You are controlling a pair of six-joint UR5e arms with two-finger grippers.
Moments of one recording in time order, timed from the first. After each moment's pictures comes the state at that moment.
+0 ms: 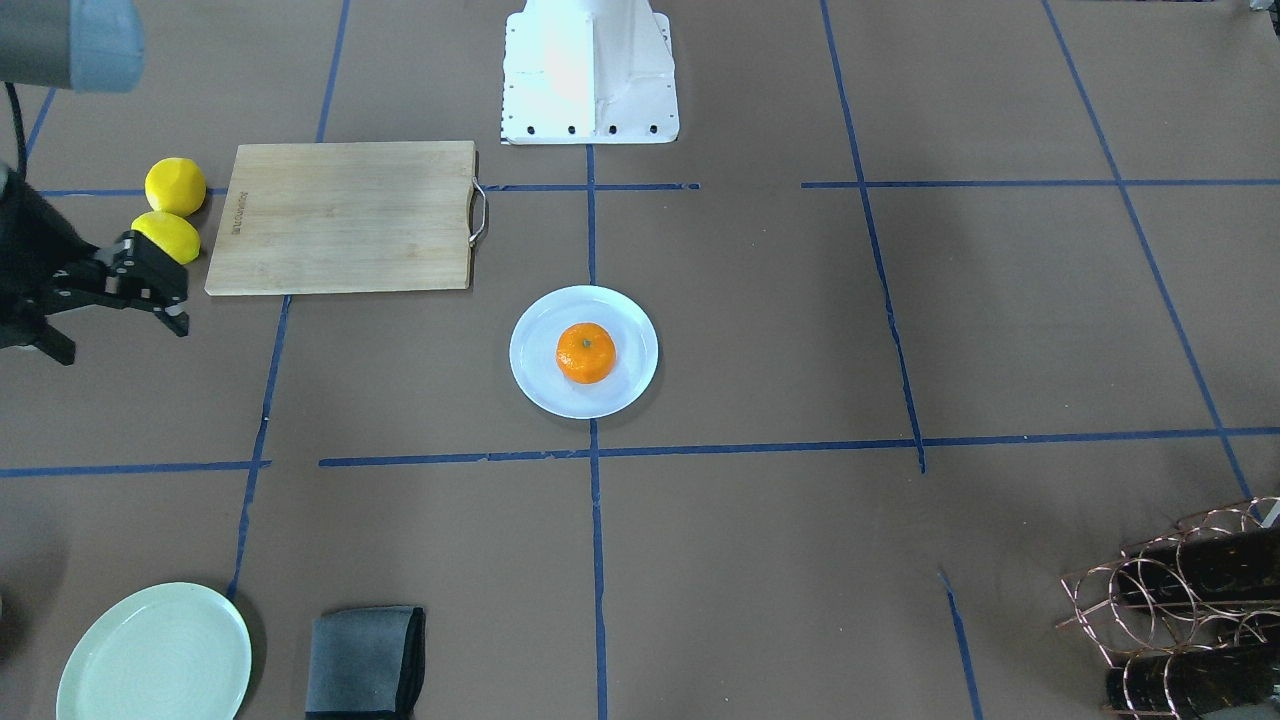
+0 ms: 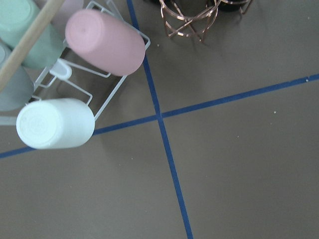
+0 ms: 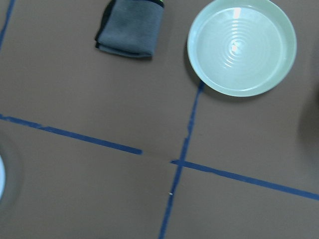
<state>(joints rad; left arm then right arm) -1.59 -1.58 -1.75 -1.39 -2.32 0.23 1.17 -1.19 1.89 -1.79 2.27 0.38</state>
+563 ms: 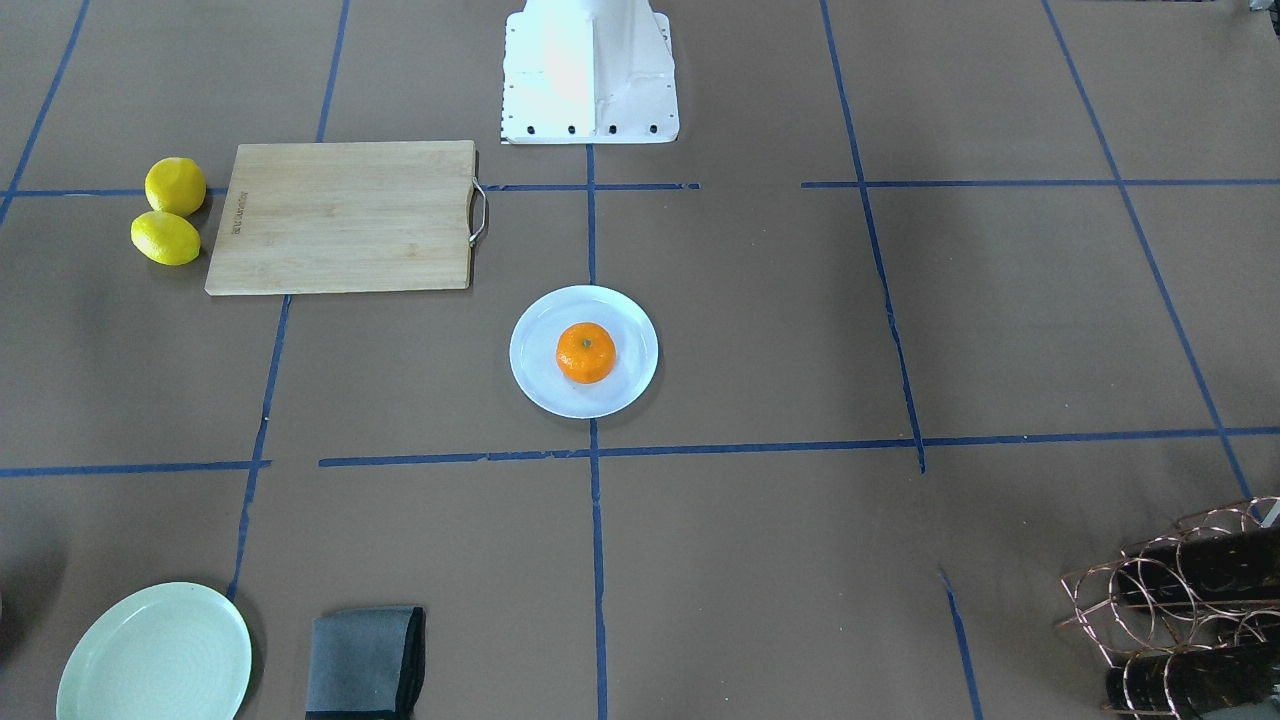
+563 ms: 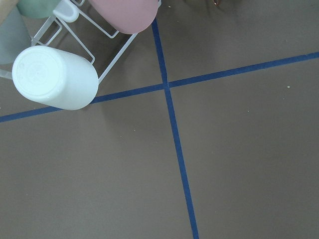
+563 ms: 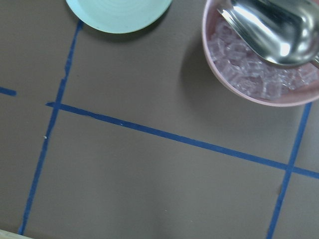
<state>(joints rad) -1.59 -1.56 -1.74 -1.41 -2.32 0.23 1.40 -1.41 1.79 -1.78 2.35 0.00</state>
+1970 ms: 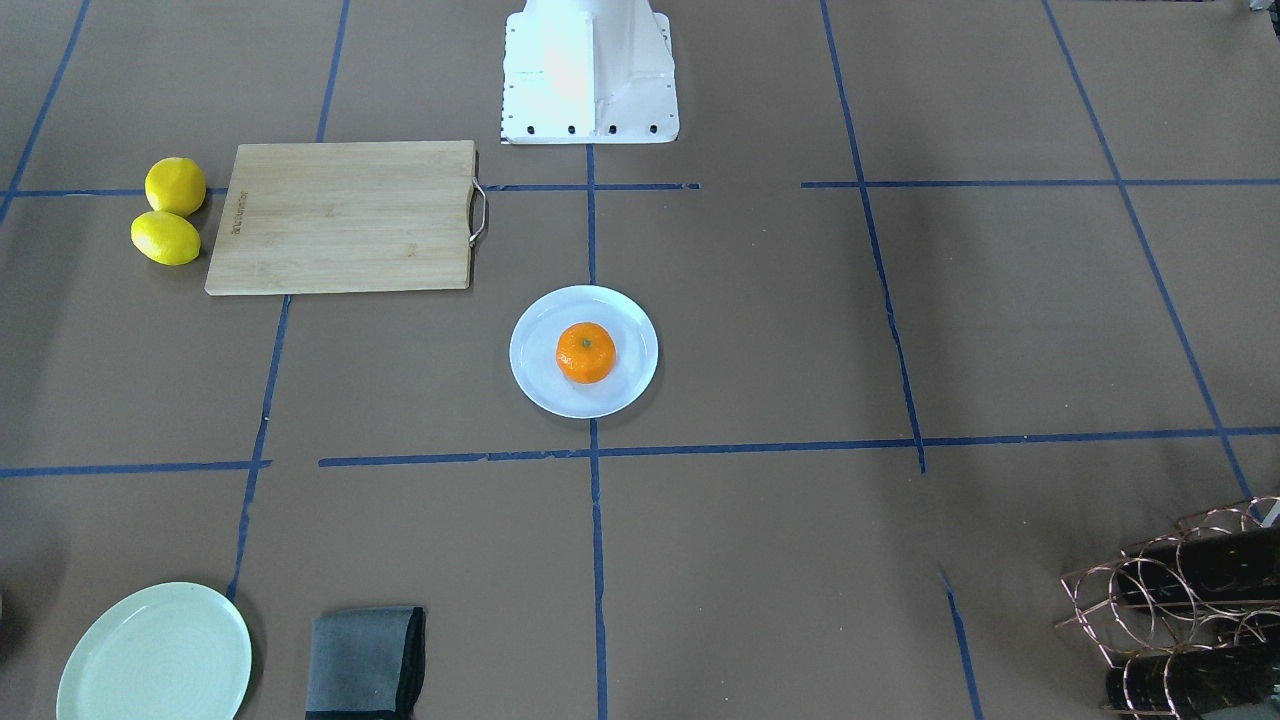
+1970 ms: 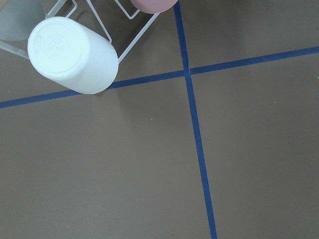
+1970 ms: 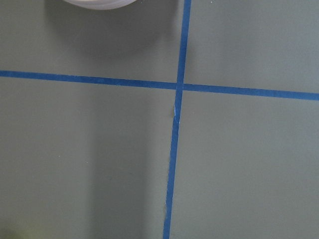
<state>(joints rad) -1.60 -1.54 -1.68 -1.44 -2.32 0.22 1.60 -1.59 1.64 -1.68 2.41 -0.13</state>
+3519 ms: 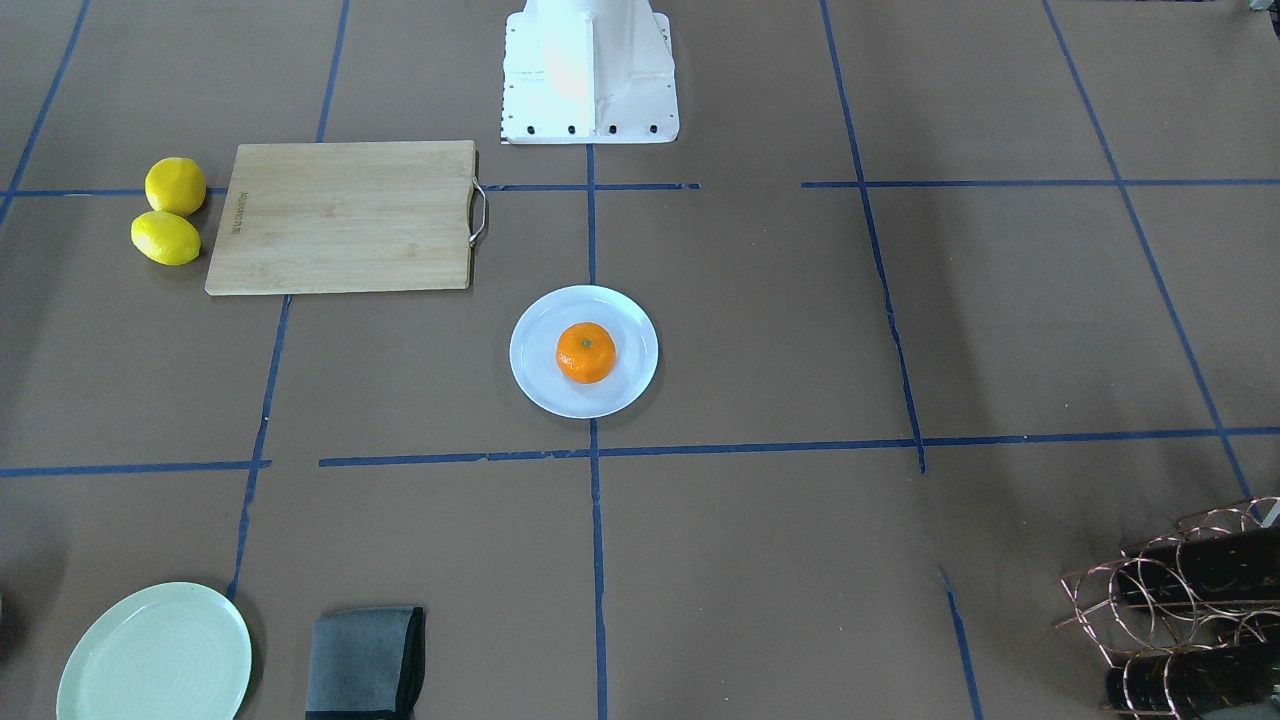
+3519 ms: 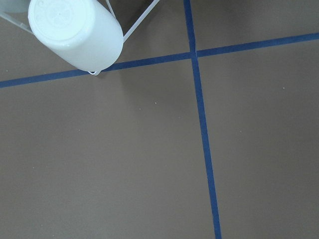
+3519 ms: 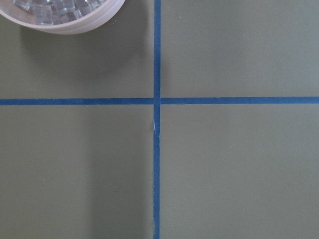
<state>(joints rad) -1.60 -1.48 -1.66 -1.49 -2.33 0.16 1.63 -1.58 1.59 -1.61 2.41 -0.05</state>
